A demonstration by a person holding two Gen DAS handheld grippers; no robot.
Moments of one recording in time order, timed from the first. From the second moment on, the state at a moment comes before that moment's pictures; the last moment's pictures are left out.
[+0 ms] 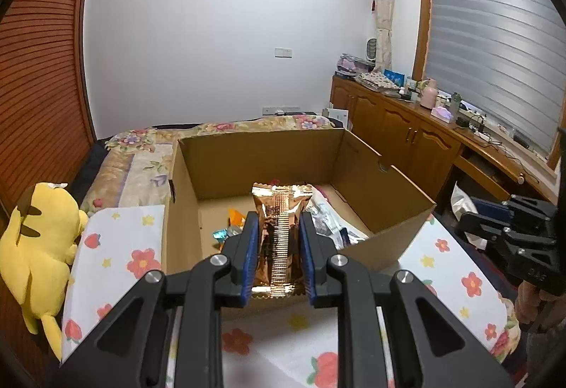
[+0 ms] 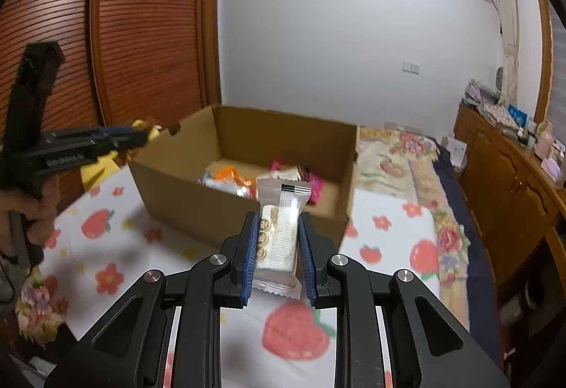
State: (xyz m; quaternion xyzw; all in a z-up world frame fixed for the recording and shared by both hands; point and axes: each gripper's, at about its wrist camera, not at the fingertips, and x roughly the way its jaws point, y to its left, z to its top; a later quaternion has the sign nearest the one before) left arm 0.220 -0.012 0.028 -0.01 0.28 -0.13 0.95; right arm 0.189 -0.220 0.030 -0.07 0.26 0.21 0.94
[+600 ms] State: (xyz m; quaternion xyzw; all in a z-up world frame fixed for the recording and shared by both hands) left arm 0.271 -0.007 0.016 0.00 0.30 -0.13 0.95; right arm 0.236 -0.180 0.040 -0.08 0.24 0.23 0.94
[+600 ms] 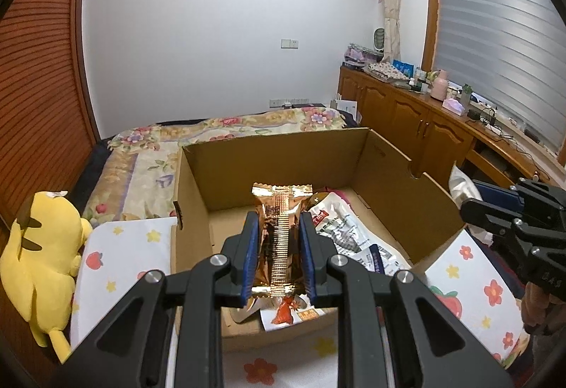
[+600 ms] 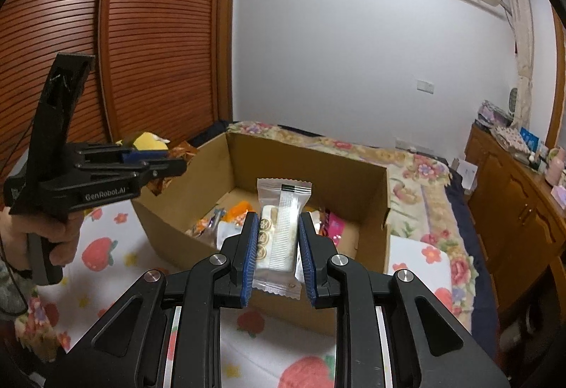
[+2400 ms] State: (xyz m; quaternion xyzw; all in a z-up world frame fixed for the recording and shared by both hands) left arm 0.148 -0.007 0.062 0.02 0.28 -0.10 0.96; right arm 0.166 -0.218 0.054 0.00 0.26 0.19 0.95
